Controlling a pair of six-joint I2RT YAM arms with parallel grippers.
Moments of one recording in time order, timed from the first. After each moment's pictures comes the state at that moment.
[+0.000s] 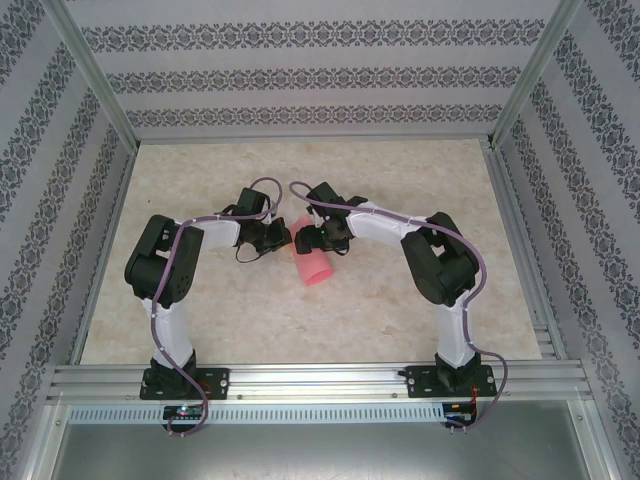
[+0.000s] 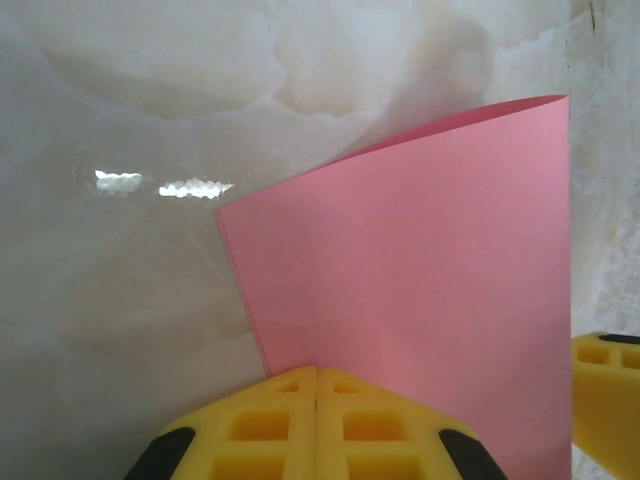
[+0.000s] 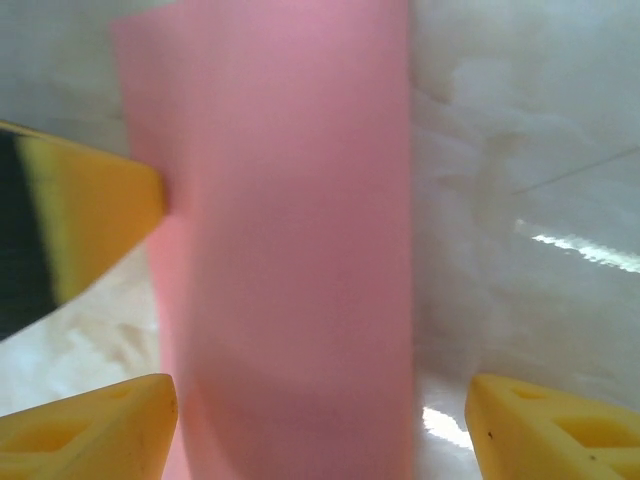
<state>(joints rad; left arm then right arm) -0.35 1.94 1.06 -0.14 0.49 -0.73 0.66 2.02 1.42 -0.56 -0.19 0.42</state>
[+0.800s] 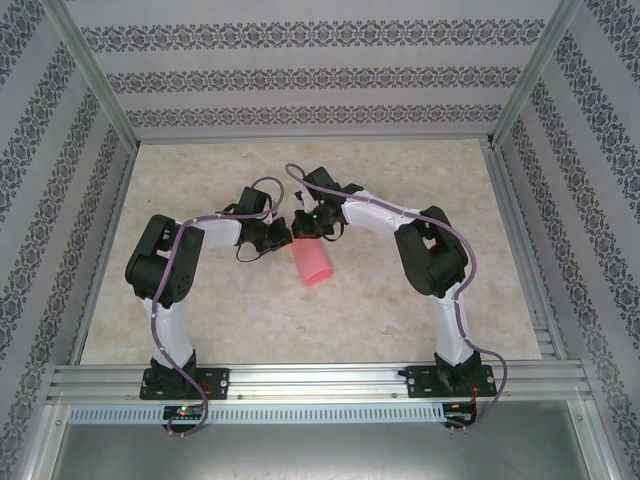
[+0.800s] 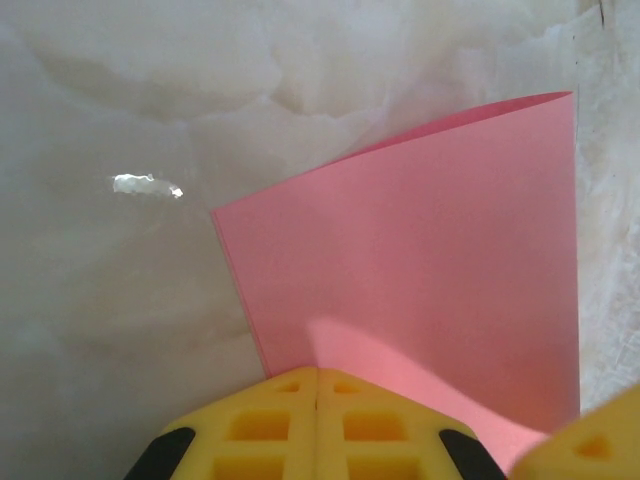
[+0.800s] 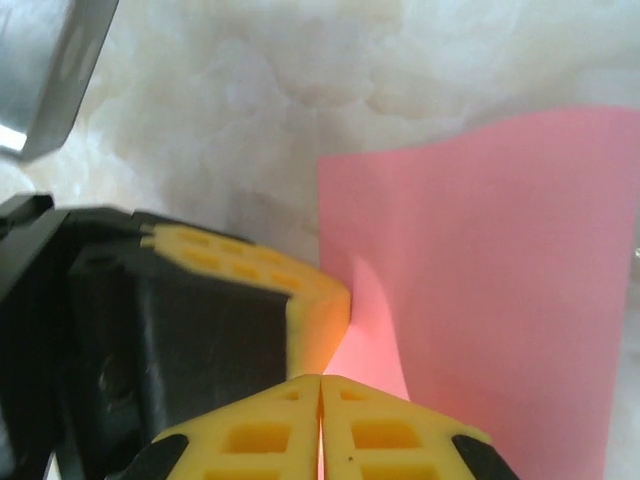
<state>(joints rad) -0.35 1.94 1.07 -0.16 0.47 -0.71 0.62 2.15 1.61 -0.55 -0.39 0.42</state>
